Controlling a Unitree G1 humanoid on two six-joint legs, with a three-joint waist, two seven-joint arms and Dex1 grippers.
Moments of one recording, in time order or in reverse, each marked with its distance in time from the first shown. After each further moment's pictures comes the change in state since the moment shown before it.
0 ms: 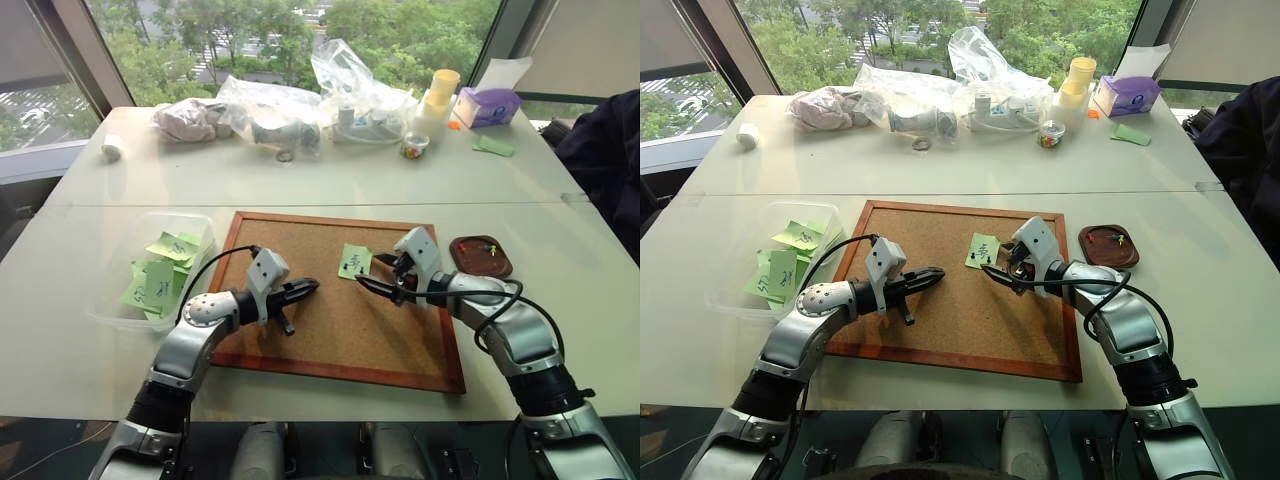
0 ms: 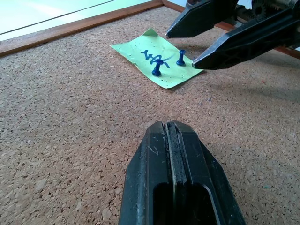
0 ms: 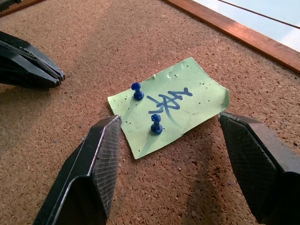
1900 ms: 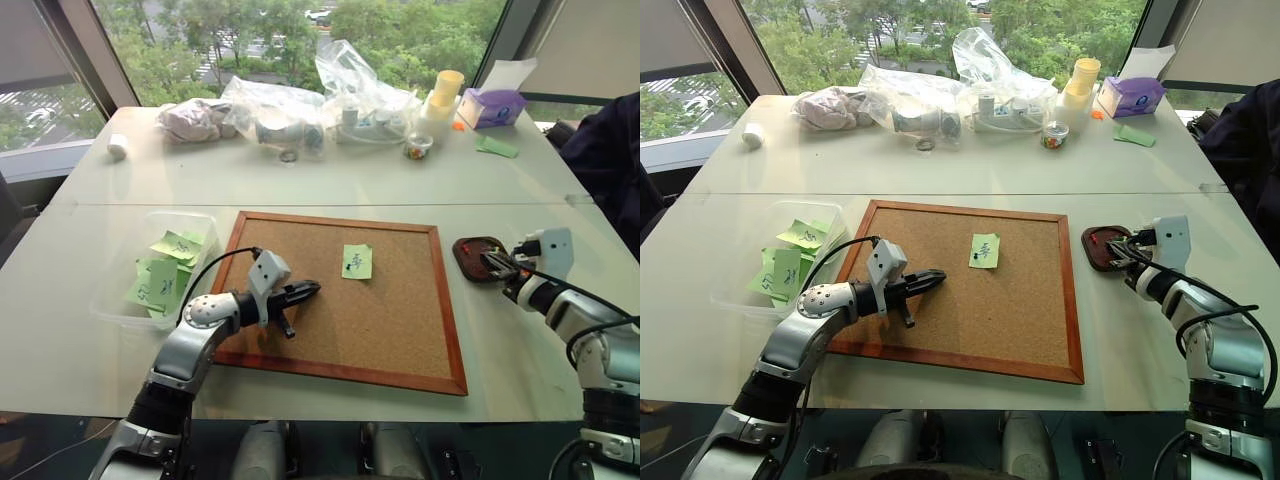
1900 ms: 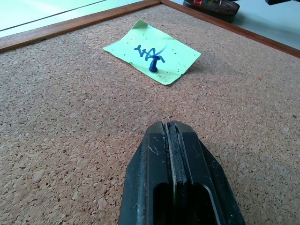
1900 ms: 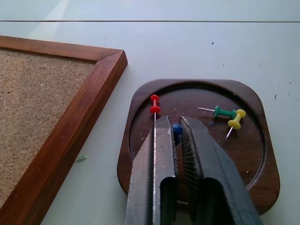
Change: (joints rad) left arm -0.002 0.000 -0.006 0.014 0.000 -0.004 -0.015; right arm 0.157 -0.084 -0.521 0.112 0.105 0.089 -0.161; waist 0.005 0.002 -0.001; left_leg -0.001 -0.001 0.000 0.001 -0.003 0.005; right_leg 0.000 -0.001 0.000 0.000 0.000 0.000
